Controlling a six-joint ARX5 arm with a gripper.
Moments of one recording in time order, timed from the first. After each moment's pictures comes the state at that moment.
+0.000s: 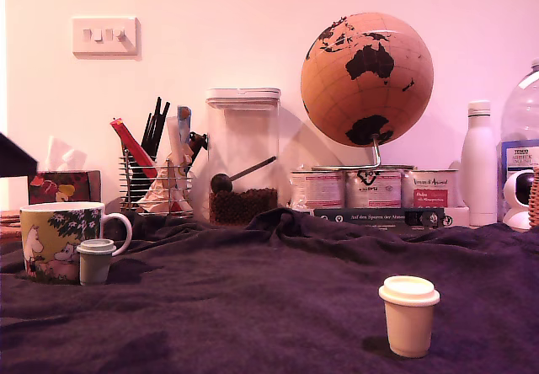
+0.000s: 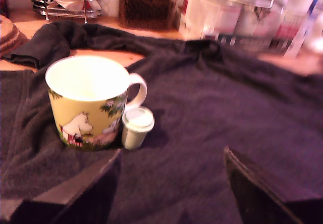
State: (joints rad) arm -0.53 0.58 0.01 0.29 -0.14 -0.28
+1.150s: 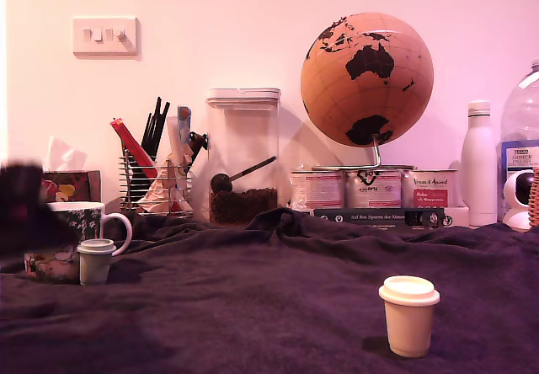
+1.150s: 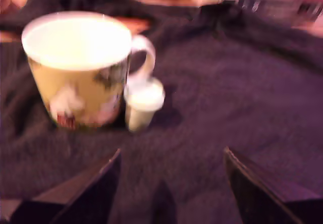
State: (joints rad) arm -0.53 1.29 0.01 0.90 -0.17 -0.28
